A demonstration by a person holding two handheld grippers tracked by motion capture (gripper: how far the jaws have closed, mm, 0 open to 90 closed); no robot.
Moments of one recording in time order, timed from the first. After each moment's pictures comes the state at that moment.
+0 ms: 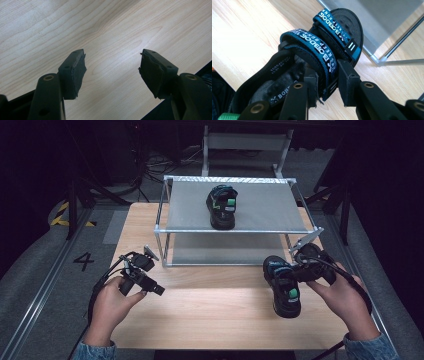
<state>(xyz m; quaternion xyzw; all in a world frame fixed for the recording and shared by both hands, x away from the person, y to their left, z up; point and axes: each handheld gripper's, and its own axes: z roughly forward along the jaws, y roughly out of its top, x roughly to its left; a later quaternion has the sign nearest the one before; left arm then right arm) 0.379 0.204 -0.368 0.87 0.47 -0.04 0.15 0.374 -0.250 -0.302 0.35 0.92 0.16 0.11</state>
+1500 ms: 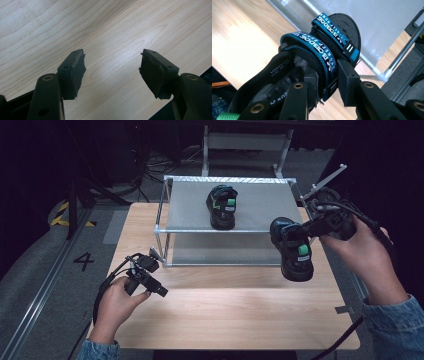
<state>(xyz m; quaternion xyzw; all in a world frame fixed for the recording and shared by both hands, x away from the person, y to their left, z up) 0.386 0.195 -0.383 0.87 0.47 -0.05 0.13 0.407 -0.238 -0.179 0.36 0.91 0.17 0.14</state>
